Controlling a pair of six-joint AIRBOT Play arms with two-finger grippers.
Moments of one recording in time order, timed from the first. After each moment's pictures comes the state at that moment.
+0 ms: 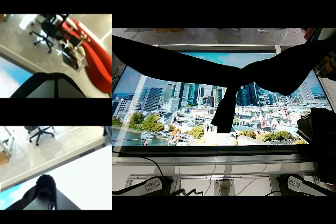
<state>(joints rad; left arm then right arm) 0.54 -1.32 1.52 0.24 -0.61 -0.93 -0.42 -1.25 1.57 -1.03 0.64 1.45</state>
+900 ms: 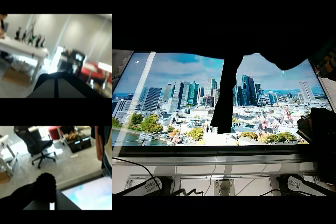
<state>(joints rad) 0.56 -1.29 1.86 0.50 -0.49 -0.97 -0.39 -1.26 1.81 -1.19 0.70 1.56</state>
